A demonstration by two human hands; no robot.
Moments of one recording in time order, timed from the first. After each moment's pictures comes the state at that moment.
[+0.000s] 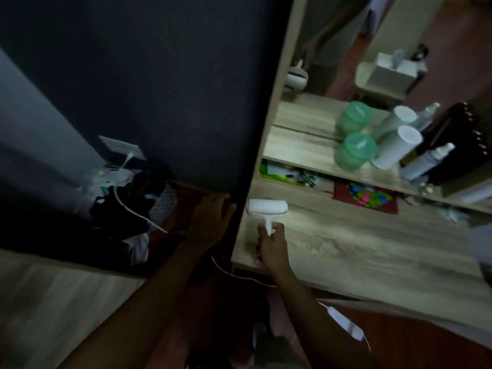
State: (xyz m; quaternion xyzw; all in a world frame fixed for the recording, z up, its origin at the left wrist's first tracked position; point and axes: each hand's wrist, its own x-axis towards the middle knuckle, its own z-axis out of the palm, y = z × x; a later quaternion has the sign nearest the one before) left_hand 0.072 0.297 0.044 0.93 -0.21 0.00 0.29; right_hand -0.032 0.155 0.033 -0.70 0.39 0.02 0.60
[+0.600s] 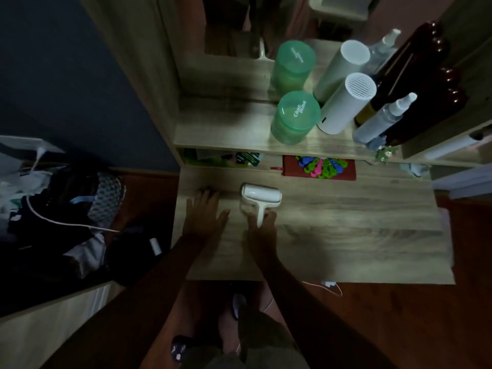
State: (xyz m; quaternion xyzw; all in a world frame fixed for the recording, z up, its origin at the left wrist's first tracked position) left_hand 0.088 0.121 -0.101 0.93 -0.27 -0.20 0.13; right_hand -0.028 0.007 -0.065 -0.69 0.51 -0.05 0.51
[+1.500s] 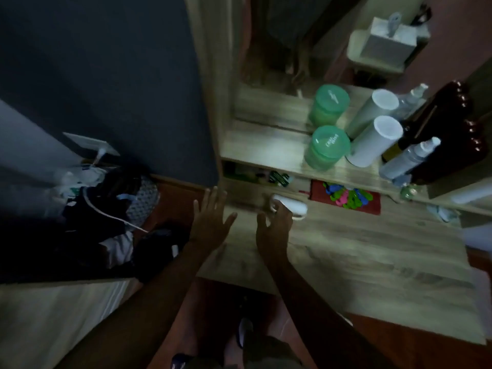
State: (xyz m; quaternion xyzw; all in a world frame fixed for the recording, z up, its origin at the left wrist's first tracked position) left_hand 0.091 0.173 -0.035 0.96 -0.22 -0.14 0.13; right_hand 0.002 0.030 -0.009 -0.81 0.35 -0.14 0.46
